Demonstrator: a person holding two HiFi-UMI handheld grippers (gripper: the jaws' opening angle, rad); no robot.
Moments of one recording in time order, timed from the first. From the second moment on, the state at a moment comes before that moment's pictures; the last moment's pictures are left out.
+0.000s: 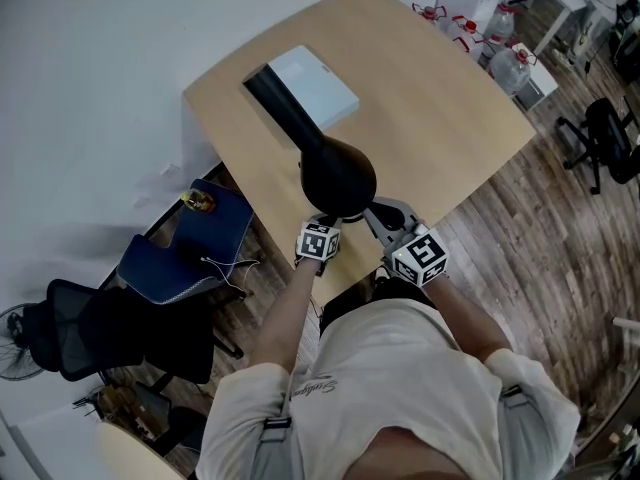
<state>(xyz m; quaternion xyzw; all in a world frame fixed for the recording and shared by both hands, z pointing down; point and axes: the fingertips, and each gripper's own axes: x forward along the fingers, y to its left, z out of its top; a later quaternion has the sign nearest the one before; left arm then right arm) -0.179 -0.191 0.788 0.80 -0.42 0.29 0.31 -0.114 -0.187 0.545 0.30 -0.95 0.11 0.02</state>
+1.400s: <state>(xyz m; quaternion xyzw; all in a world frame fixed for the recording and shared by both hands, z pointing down) -0.178 -0.191 0.789 0.80 -0.40 0.31 0.32 -0.086 -0.167 0.400 0.29 -0.95 0.08 -0.01</state>
